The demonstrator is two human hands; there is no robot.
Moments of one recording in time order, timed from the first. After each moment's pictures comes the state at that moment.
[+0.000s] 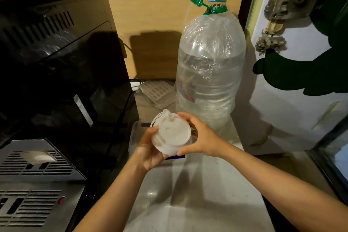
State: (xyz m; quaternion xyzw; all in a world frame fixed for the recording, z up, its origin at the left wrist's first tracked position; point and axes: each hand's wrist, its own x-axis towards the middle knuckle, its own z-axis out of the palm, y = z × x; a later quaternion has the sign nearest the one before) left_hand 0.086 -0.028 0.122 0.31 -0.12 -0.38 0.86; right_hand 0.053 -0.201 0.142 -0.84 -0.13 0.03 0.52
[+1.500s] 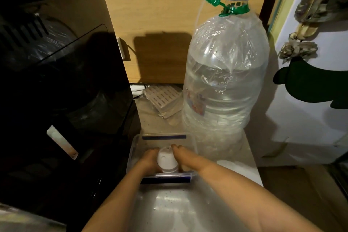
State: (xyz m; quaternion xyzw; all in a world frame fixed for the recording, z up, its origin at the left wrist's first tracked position) left_hand 0.180 -0.025 0.037 0.94 -0.10 -0.24 0.24; right_hand 0.168 -0.164 0.041 -0.95 -0.06 0.23 0.19
